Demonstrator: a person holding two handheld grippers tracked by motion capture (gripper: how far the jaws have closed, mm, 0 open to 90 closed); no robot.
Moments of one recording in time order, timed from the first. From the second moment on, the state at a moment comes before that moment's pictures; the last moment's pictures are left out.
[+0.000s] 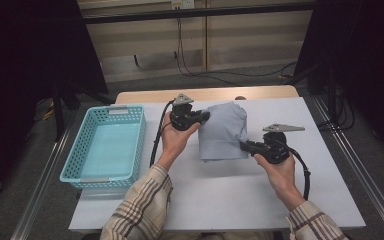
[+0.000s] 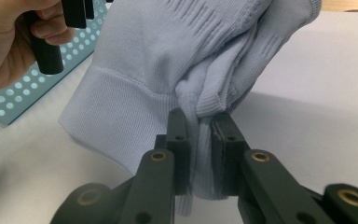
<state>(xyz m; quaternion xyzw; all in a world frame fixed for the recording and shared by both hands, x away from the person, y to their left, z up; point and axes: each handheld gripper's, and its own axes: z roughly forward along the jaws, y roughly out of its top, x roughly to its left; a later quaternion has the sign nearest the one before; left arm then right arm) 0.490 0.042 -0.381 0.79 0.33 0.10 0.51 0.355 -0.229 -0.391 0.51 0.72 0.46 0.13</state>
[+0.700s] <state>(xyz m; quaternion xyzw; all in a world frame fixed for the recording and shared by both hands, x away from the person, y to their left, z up) 0.484 0.077 -0.354 0.78 0.33 0.14 0.52 0.364 -0.199 -0.377 0.48 0.72 0.49 0.13</state>
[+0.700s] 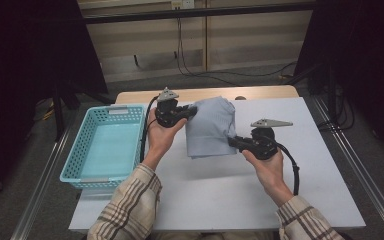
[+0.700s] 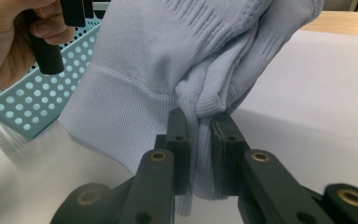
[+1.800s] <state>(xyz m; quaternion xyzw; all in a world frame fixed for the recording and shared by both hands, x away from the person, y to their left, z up) 0.475 0.128 -0.333 0.76 0.35 0.17 0.52 0.371 -0.149 -0.359 0.45 0.73 0.50 0.11</state>
